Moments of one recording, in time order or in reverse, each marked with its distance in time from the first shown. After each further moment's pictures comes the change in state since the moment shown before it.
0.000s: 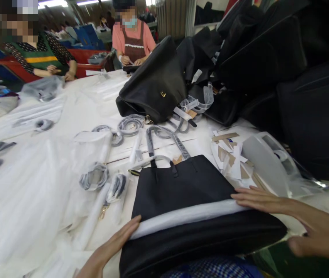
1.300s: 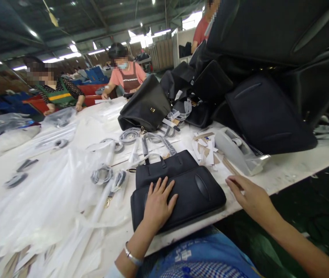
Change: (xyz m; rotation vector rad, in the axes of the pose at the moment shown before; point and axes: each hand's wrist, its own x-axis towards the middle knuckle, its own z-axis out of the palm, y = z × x) left_hand 0.117 0.056 0.133 0.820 0.248 0.059; right_hand -0.004 0.014 0.101 -0.128 0.906 0.186
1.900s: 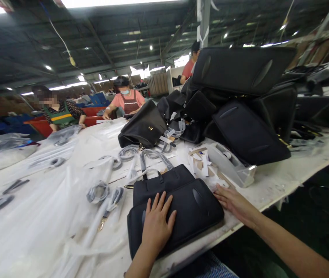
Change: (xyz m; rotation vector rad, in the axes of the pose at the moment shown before) left_hand -0.007 0.001 0.011 0.009 0.109 0.020; right_hand 0.016 -0.001 0.019 1.042 -0.237 0.515
